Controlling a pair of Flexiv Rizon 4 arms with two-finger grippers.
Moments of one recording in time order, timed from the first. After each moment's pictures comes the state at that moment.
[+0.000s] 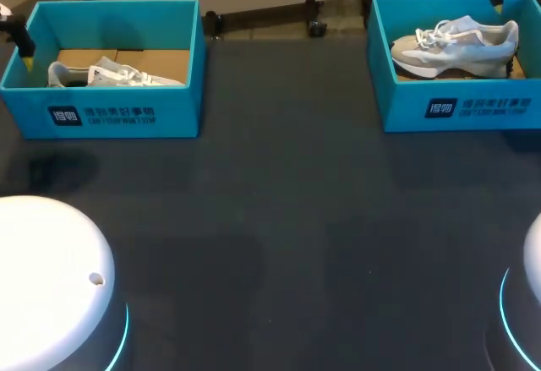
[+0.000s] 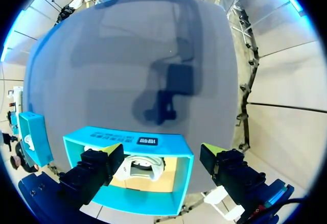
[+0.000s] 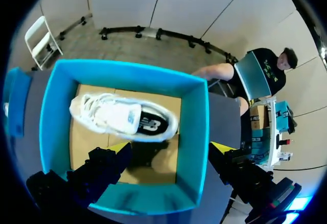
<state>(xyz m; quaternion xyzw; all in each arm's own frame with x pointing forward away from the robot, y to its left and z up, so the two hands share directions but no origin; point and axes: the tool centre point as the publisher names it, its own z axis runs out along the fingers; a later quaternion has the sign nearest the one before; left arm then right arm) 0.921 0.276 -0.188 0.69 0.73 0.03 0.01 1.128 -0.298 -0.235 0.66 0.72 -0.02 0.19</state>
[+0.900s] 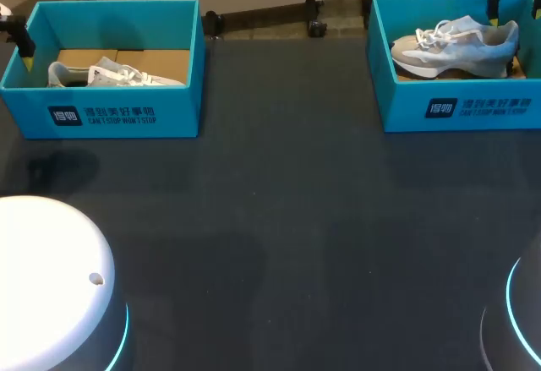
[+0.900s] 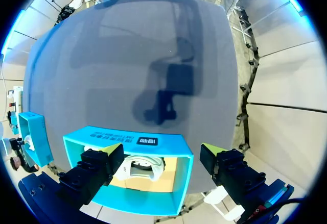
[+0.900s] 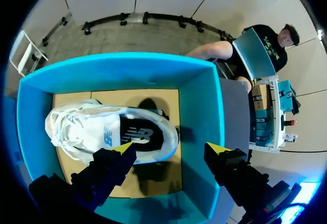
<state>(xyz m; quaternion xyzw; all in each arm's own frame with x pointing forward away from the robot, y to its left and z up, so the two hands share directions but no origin) 0.921 0.276 -0.188 0.69 0.73 0.03 0.01 1.155 -0.321 -0.301 0.72 0.68 -0.07 0.14</state>
